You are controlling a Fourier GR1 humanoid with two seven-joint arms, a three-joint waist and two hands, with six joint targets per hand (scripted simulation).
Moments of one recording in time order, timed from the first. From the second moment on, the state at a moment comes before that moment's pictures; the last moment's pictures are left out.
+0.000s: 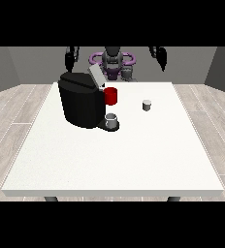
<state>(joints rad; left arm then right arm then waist) -0.04 0.15 0.00 -1.57 0.03 0.04 0.03 -0.02 -0.09 0.00 -1.57 0.01 -0.02 0.01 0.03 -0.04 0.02</state>
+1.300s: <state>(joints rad) -0.19 0.28 0.09 -1.38 -0.03 -0.11 -0.07 -0.04 -0.02 -0.02 -1.56 -0.01 -0.11 -0.09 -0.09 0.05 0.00</state>
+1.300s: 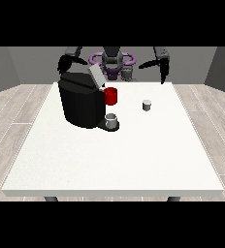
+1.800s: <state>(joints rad) -0.36 0.34 0.15 -1.10 -0.08 -0.11 -0.09 -0.14 -0.03 -0.02 -1.57 -0.02 -0.11 -0.05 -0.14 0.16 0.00</state>
